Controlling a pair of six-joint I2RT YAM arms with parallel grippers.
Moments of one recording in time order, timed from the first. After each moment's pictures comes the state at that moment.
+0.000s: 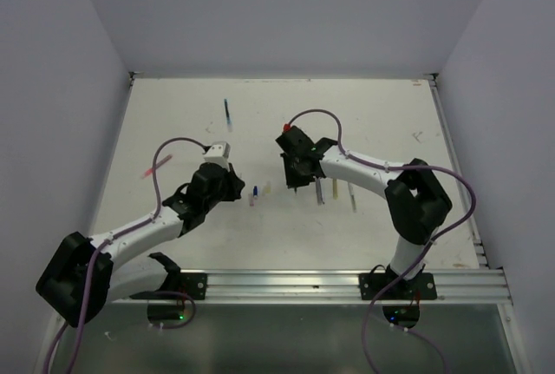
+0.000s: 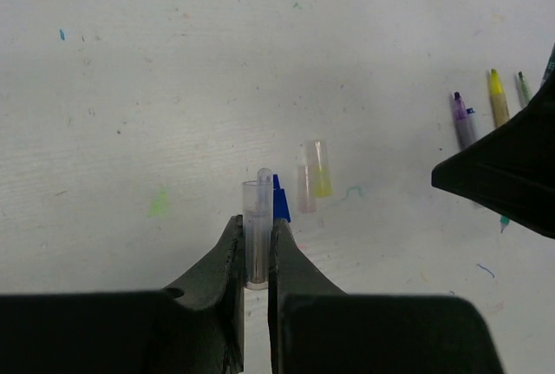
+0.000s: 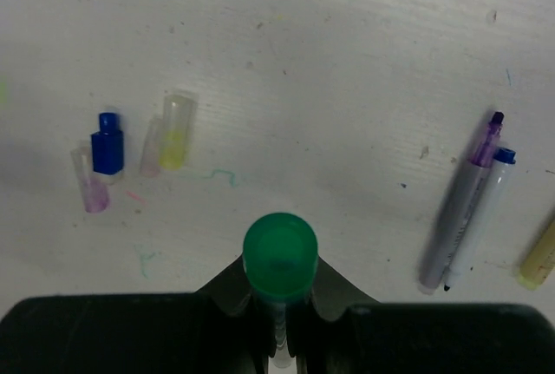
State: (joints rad) left arm -0.61 1.10 0.47 0.09 -0.16 -0.54; right arm 0.77 1.79 1.29 -0.59 0.10 0.59
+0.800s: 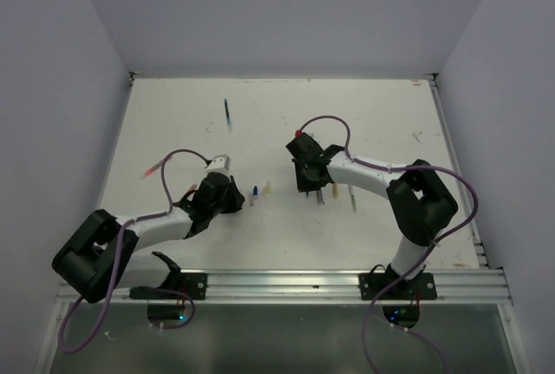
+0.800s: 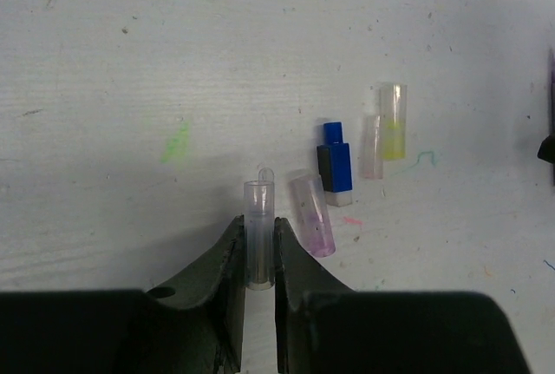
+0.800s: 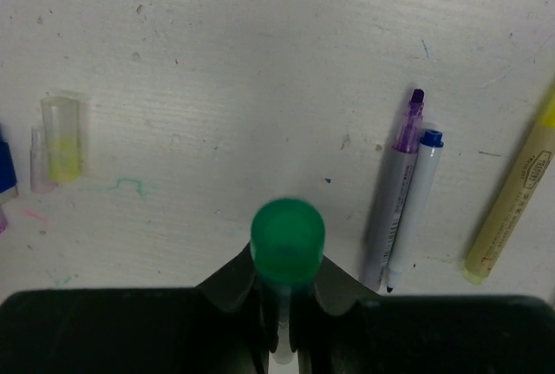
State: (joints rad) left arm -0.61 1.29 0.36 0.22 -0.15 -0.65; right arm 0.72 1.76 1.14 -0.53 0.17 0.57
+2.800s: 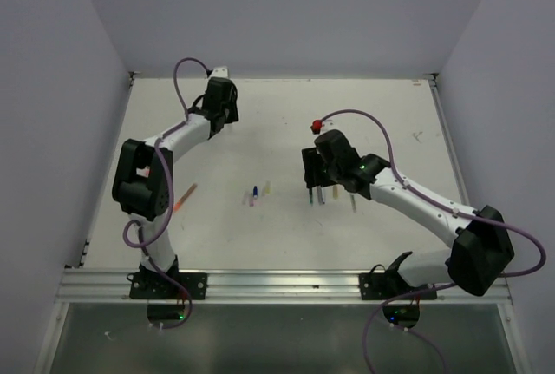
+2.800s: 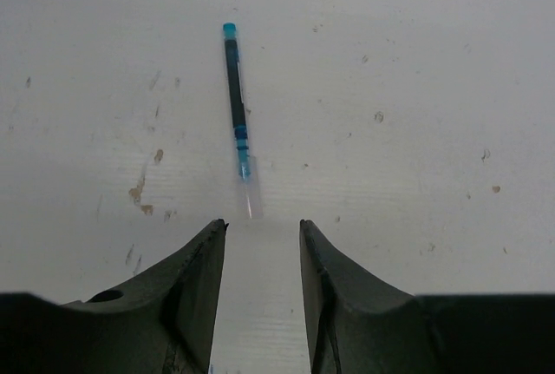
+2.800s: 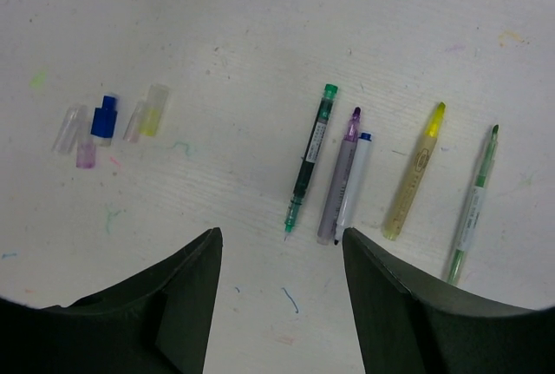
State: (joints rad) left arm -0.32 1.90 1.38 -0.14 -0.27 -0.34; right arm 0.71 1.34 1.00 -0.50 0.19 0.40
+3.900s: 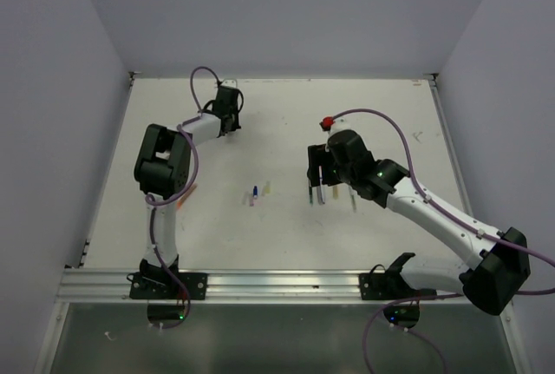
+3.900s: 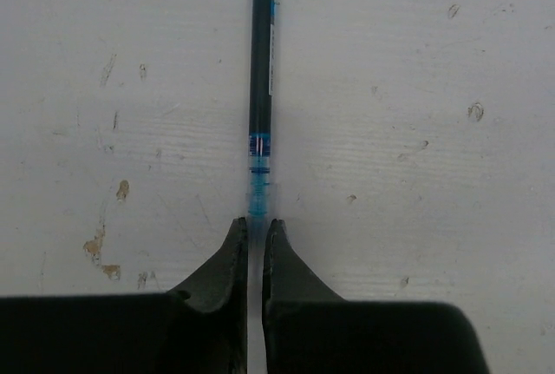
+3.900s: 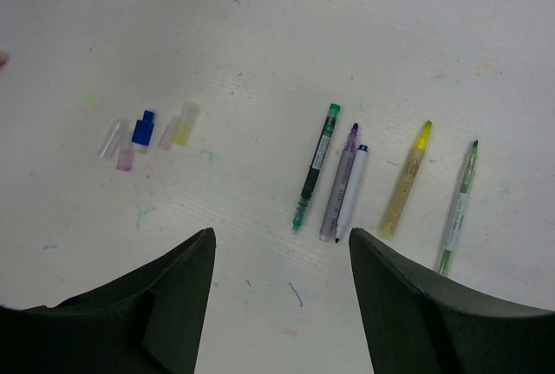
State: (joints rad) left arm -0.29 2.18 1.51 -0.12 -0.27 -0.25; right arm 0.71 1.20 0.99 -0.51 0.18 0.38
